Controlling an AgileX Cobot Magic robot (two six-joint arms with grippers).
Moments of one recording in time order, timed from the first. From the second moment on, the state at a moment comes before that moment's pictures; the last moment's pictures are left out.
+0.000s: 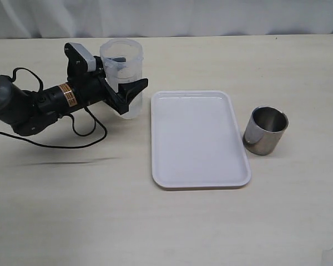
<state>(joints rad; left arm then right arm) -0.23 2.31 -1.03 0.76 -1.21 -0.23 0.11 0.07 0.00 0.02 -0.37 0.04</state>
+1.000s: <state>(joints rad) -0.23 2.31 -1.04 0.75 -1.17 -0.29 0.11 1.01 0.00 -0.05 -0.68 0.01</state>
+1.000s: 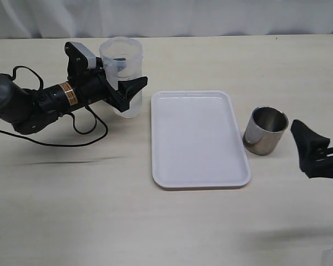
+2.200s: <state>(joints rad) -0.23 2.31 -1.04 0.75 -1.16 -0.29 0.11 1.92 -0.23 -0.12 -1.21 -0.03</state>
